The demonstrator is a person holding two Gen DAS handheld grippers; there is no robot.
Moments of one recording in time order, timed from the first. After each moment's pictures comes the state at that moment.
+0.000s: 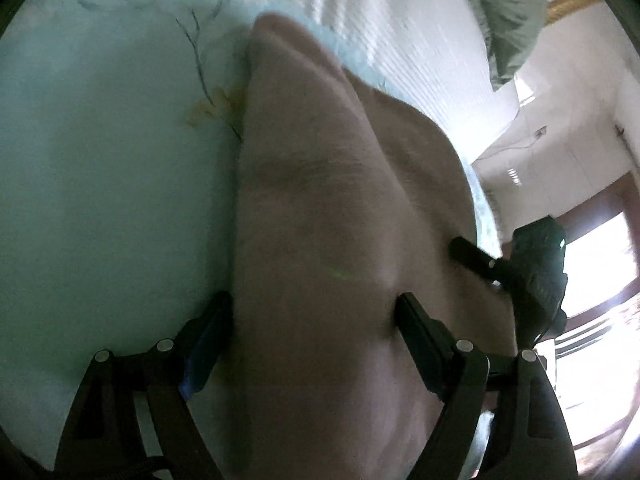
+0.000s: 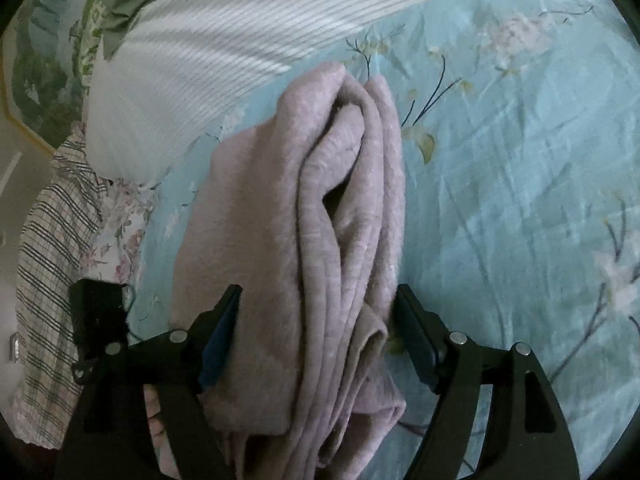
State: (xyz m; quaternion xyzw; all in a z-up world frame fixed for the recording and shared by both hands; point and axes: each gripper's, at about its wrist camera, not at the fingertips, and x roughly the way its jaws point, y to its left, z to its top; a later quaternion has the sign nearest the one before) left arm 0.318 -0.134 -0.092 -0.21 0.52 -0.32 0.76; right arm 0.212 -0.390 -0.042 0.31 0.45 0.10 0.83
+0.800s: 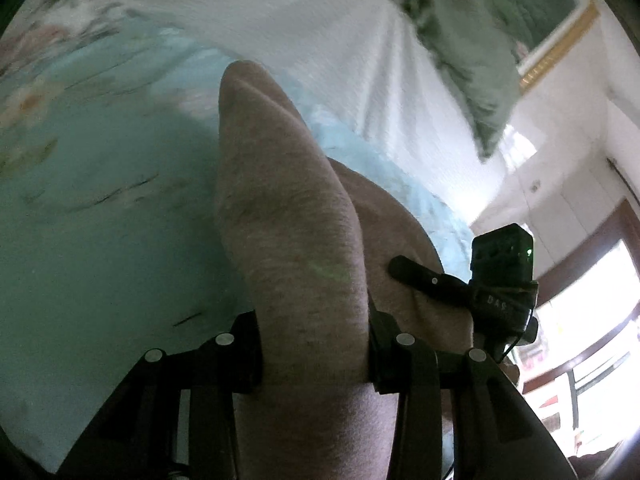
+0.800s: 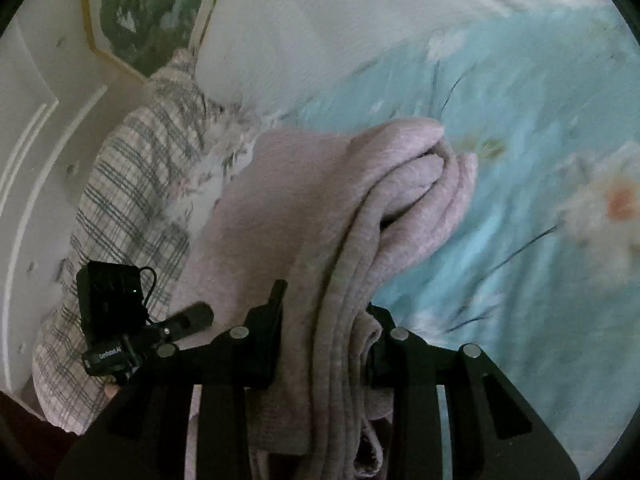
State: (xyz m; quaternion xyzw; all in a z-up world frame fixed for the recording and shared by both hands) left arm 0.212 0.050 -0.024 -0.23 0.42 -0.24 0.84; right arm 0.209 -0.182 -0.022 0.29 0.44 0.29 0.80
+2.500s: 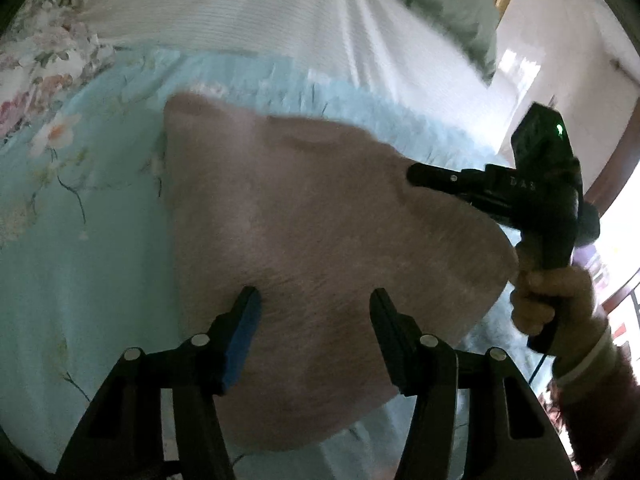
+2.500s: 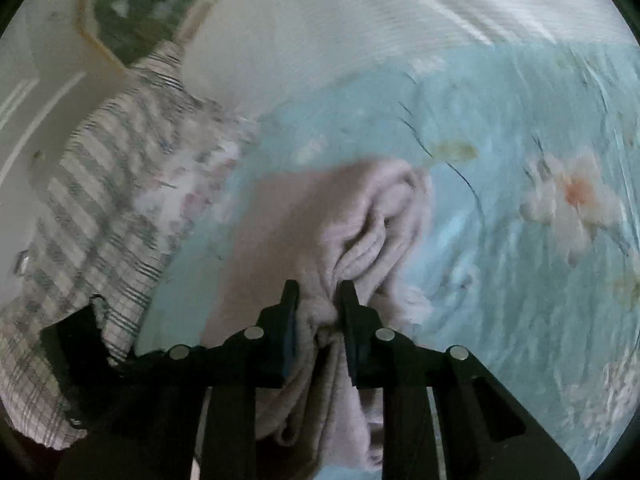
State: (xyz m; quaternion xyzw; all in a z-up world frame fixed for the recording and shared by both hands) left arm 0.137 0.022 -0.035 -0.06 0.43 -0.23 0.87; right arm 0.175 -0.188 -0.014 0.23 0.45 0.19 0.84
